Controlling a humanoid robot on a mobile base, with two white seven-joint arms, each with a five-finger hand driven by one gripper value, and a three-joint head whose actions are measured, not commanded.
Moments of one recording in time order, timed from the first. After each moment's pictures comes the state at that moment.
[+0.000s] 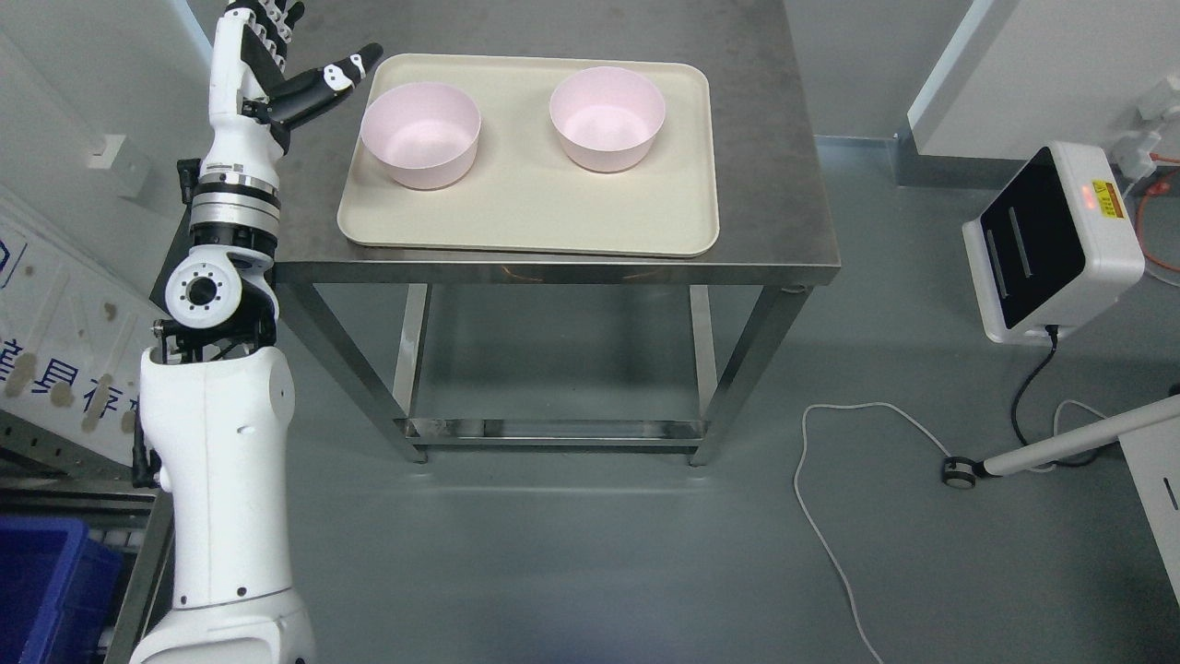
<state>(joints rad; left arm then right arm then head) -0.56 0.00 0.19 -1.44 -0.01 -0.03 -0.15 0.05 0.00 0.00 -0.05 0.00 -0.19 0.00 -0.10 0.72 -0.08</state>
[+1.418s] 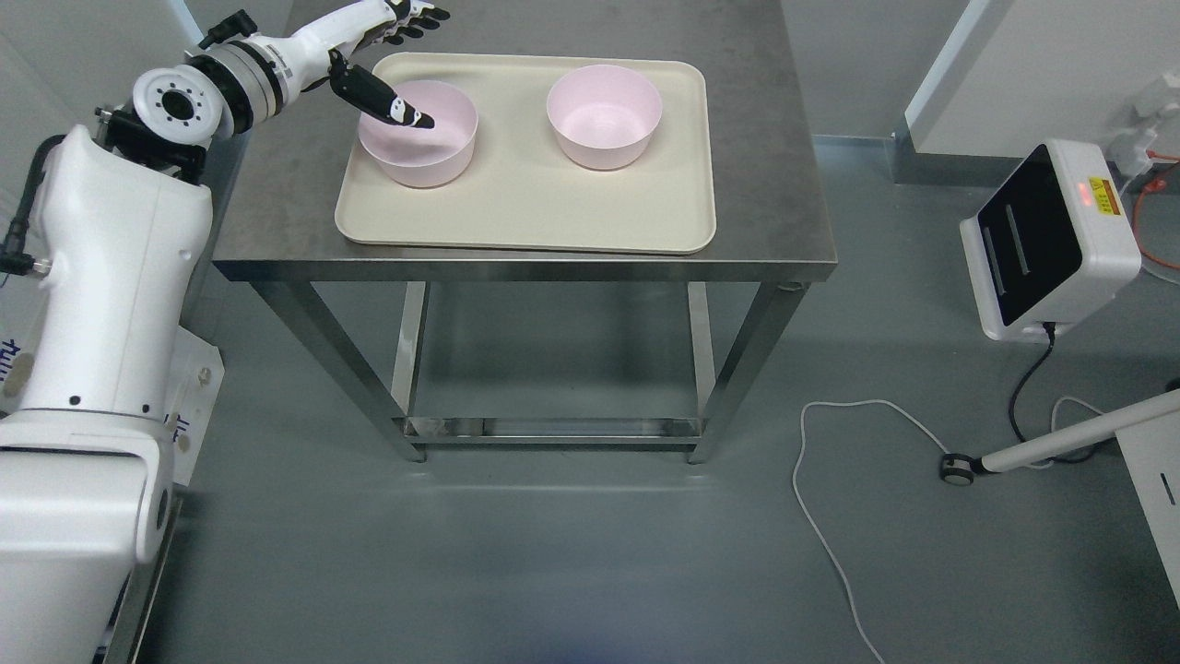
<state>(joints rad) -1.00 0.29 -0.20 -0.95 -0.47 -0.03 -0.70 0.05 0.00 0.00 -0.05 0.00 -0.19 0.00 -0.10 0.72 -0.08</state>
